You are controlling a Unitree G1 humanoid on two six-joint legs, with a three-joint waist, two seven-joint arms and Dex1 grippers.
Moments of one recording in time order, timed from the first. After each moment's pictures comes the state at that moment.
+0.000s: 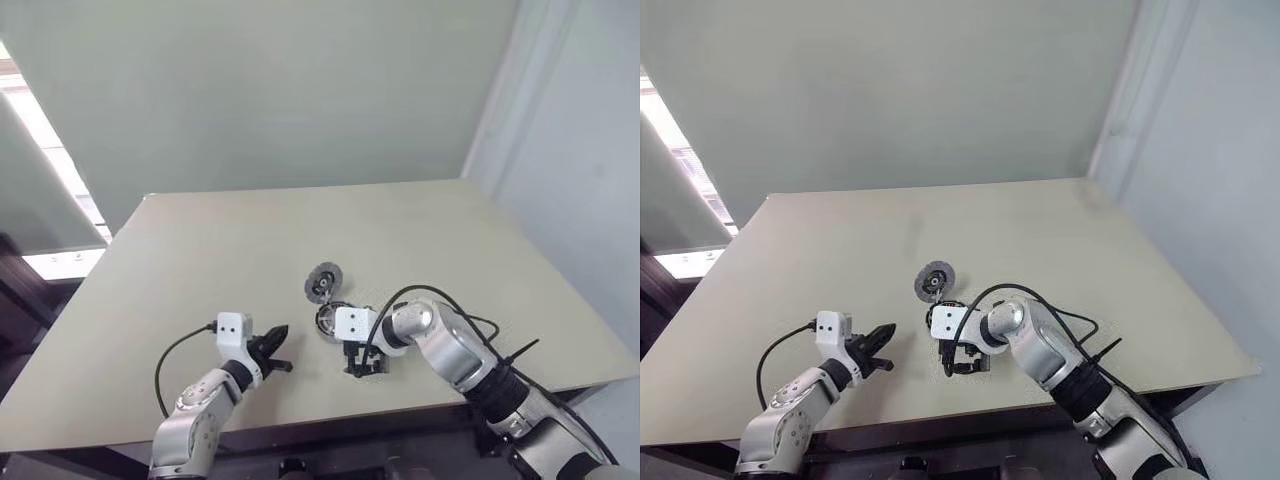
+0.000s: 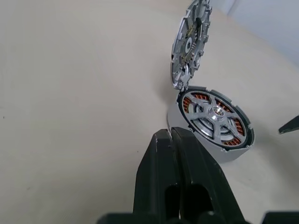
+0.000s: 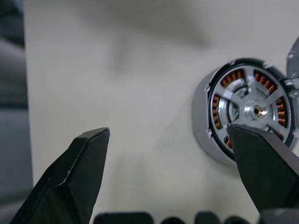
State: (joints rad) left arm 0.05 0.22 0.12 -0.09 -0.44 0.47 -0.44; right arm -0.61 -0.34 0.65 0.01 -0.33 0.57 1.13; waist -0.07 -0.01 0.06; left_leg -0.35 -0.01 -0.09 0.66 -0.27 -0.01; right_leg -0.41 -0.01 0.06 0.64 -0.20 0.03
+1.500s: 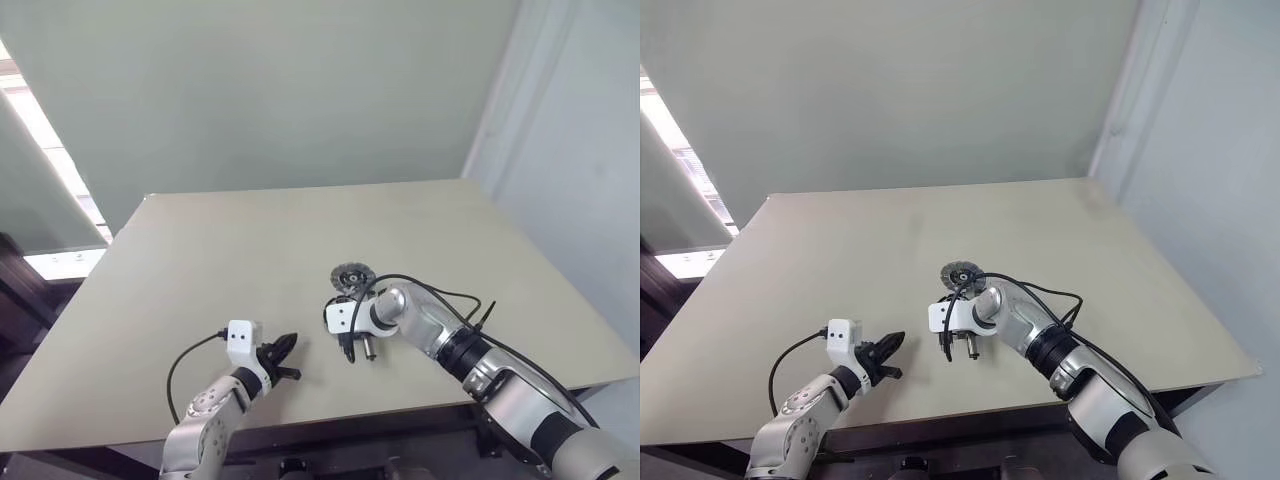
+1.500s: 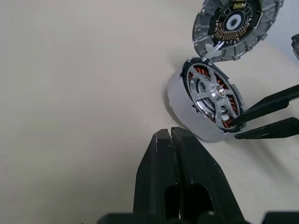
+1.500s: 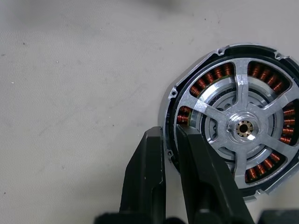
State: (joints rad) left arm 0.07 0.18 0.08 -0.08 -0.43 0.46 -0.44; right arm -0.81 -0.22 0.73 0.54 -0.43 0.28 1.03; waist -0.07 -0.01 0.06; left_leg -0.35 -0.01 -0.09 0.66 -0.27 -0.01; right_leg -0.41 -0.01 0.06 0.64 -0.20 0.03
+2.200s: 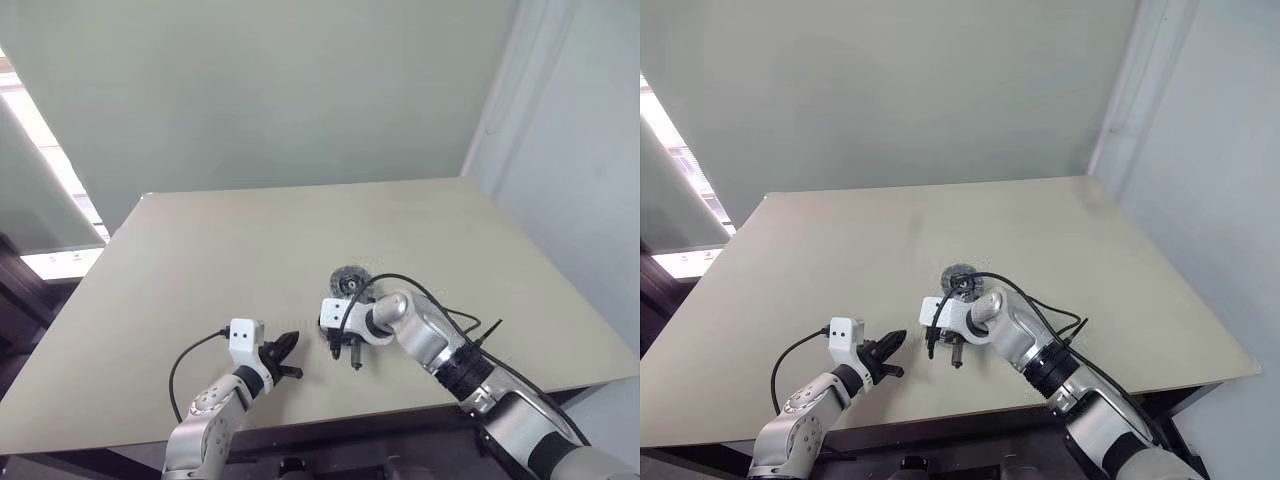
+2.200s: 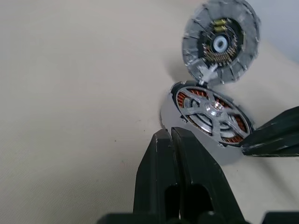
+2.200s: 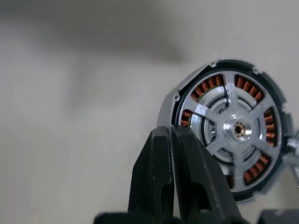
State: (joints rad) left arm 0.07 0.18 0.08 -0.08 -0.41 0.45 -0.44; right arm -0.70 -0.17 0.63 0.26 -0.33 0.60 1.04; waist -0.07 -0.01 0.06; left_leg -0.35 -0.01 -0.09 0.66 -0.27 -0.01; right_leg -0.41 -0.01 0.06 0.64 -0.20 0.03
